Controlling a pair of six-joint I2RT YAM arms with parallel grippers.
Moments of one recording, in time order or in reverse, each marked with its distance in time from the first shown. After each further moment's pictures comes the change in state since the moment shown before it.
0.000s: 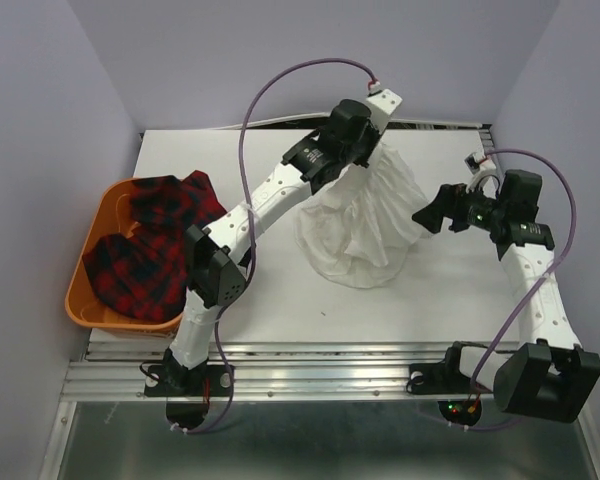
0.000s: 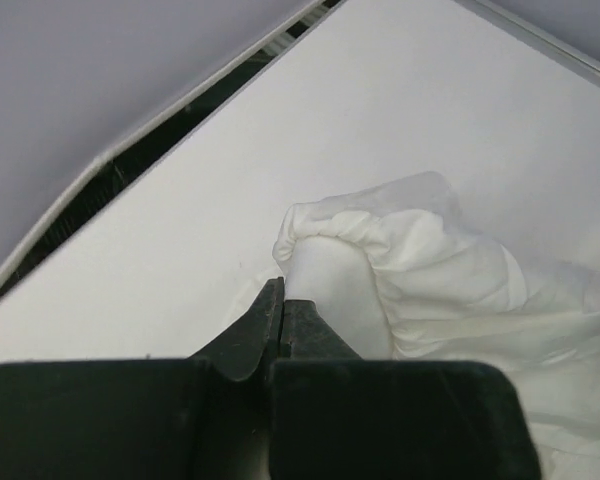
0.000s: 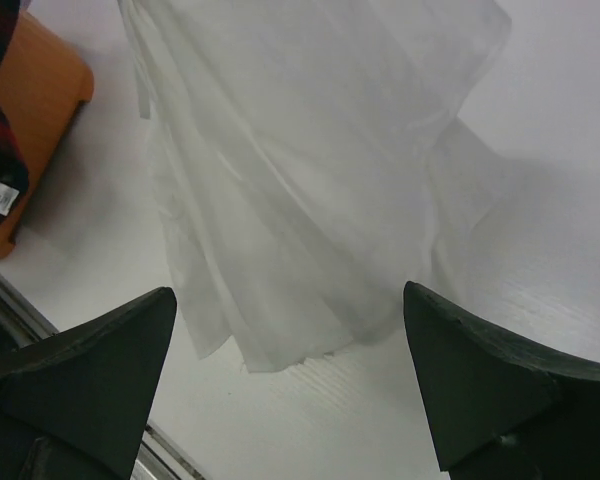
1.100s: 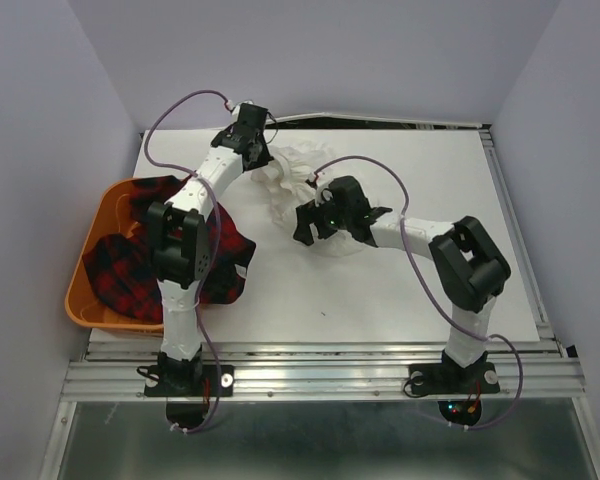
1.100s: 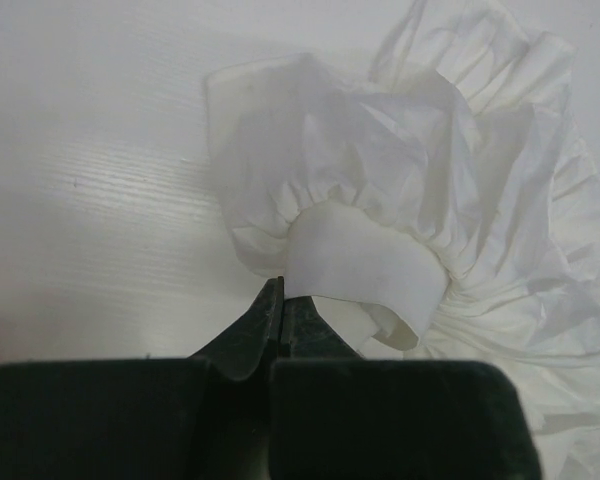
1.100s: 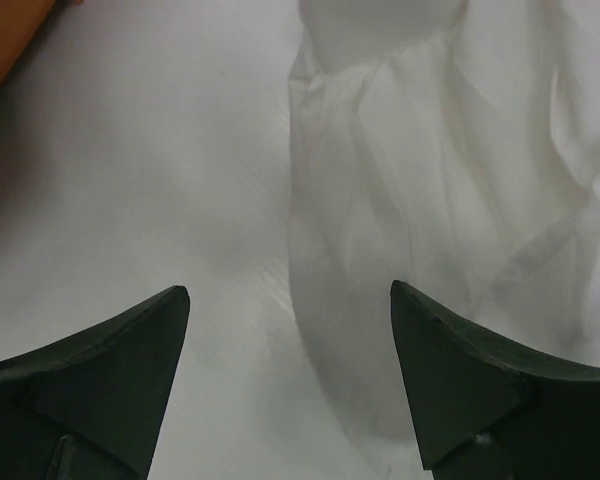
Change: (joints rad) left arm 0.487 -0.004 -0.337 -0.120 -0.135 -0.679; right arm 0.800 0.701 0.126 0.556 0.499 0.218
